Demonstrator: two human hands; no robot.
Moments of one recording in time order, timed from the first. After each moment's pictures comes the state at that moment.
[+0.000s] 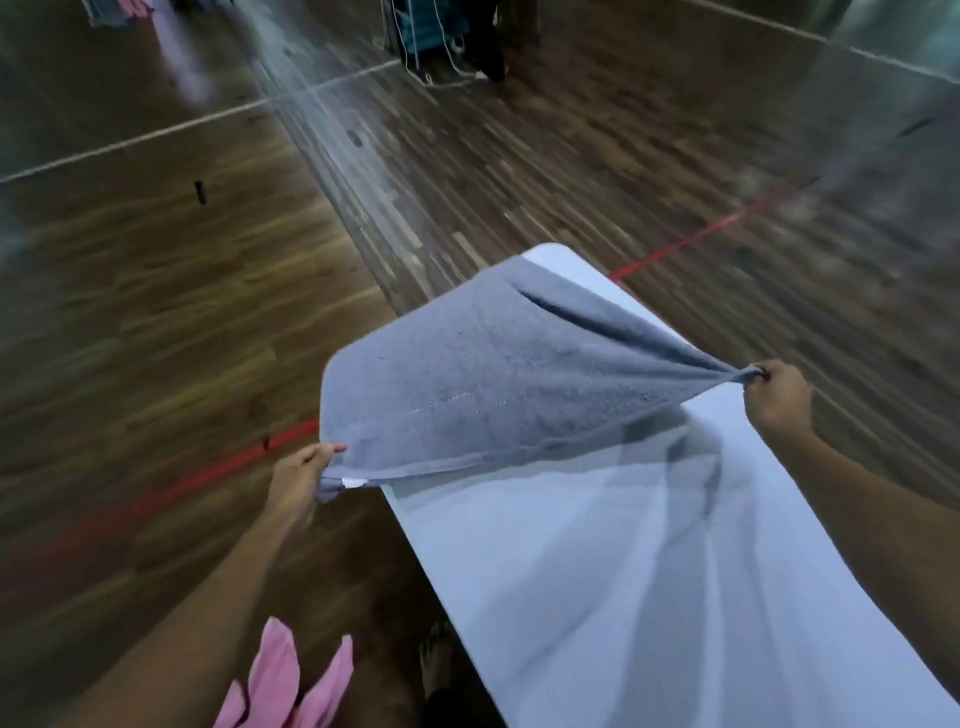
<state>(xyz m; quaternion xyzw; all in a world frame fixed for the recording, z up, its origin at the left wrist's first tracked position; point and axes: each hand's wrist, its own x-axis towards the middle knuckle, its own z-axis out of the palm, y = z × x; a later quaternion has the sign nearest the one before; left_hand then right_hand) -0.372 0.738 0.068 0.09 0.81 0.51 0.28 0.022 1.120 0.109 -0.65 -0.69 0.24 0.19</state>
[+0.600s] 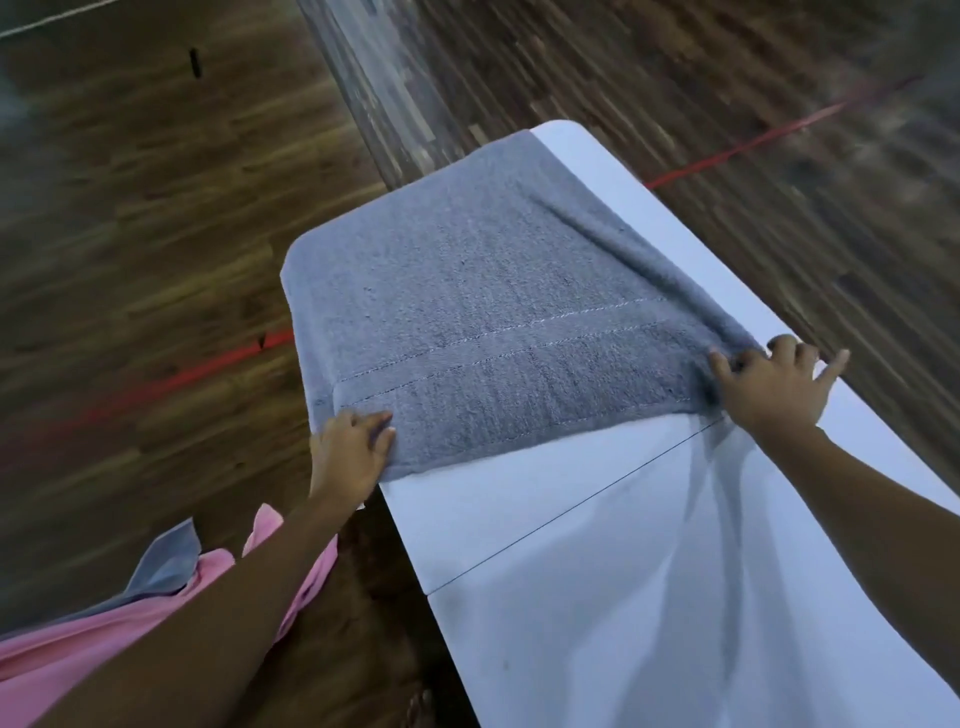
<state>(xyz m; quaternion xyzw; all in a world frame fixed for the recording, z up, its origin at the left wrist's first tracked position) -0.227 0.742 -0.012 0.33 0.92 0.14 0.15 0.085 1.110 0.001 -0.57 -0.82 -0.01 -0.06</state>
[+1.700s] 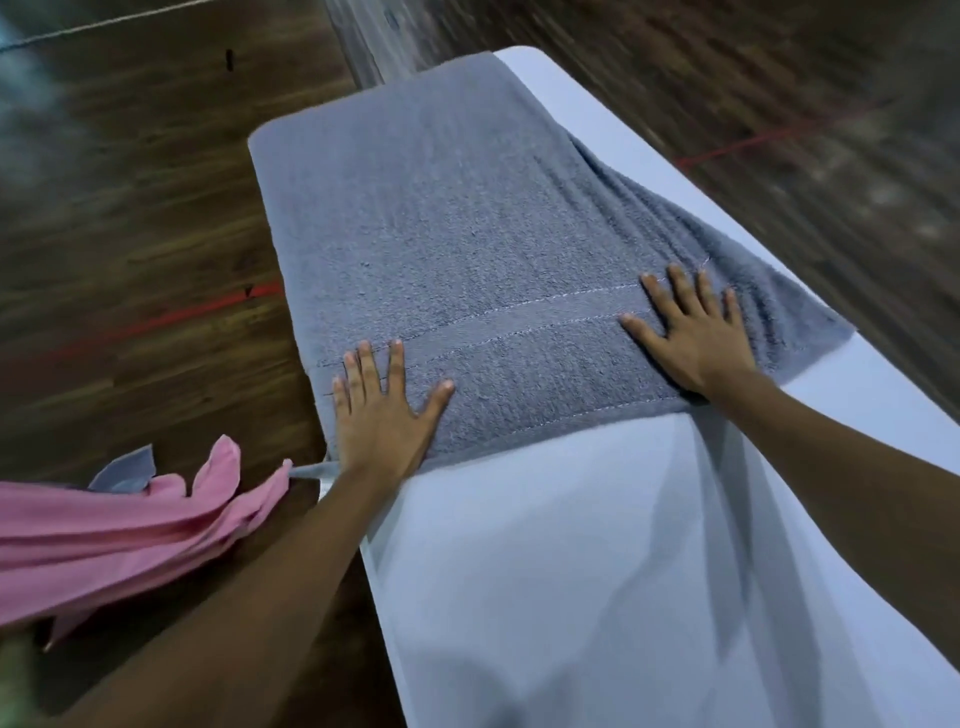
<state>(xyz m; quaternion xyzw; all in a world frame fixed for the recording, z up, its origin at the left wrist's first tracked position) 0.041 0.726 -0.071 0.29 0.95 0.08 0.07 0.226 1.043 -0.063 -0.37 -0.93 0.08 -0.02</state>
